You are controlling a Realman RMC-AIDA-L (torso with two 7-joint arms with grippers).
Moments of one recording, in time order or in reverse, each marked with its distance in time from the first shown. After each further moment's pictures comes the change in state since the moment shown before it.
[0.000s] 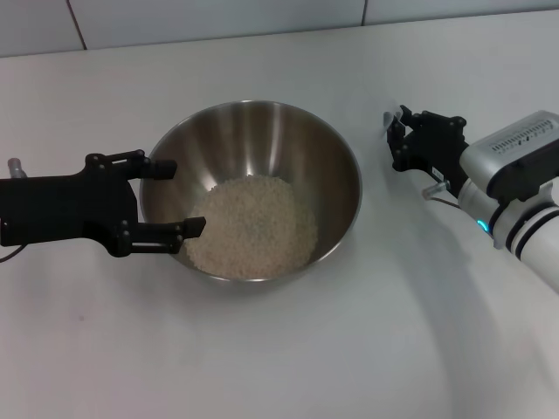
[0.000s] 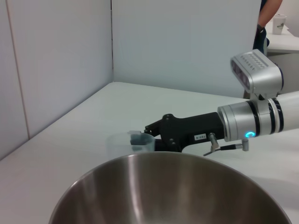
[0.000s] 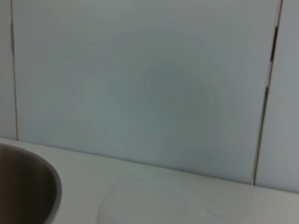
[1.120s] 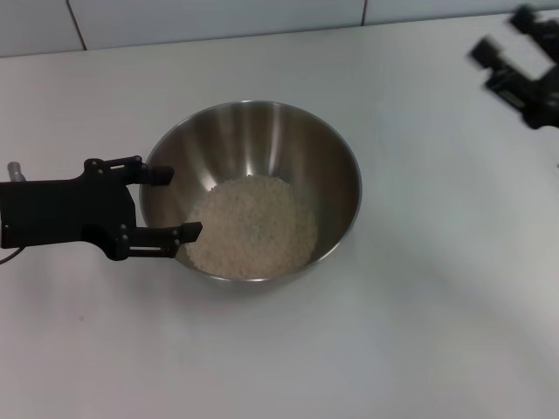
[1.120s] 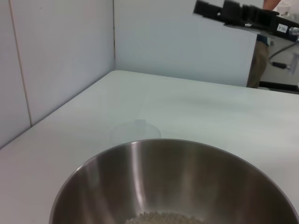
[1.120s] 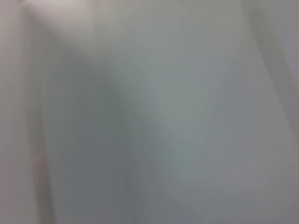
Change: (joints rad) left arm -0.006 -0.001 -0.002 0.001 0.038 -0.007 -0.013; right arm -0.124 -0.019 -0.209 -0.490 -0.015 -0.897 0.706
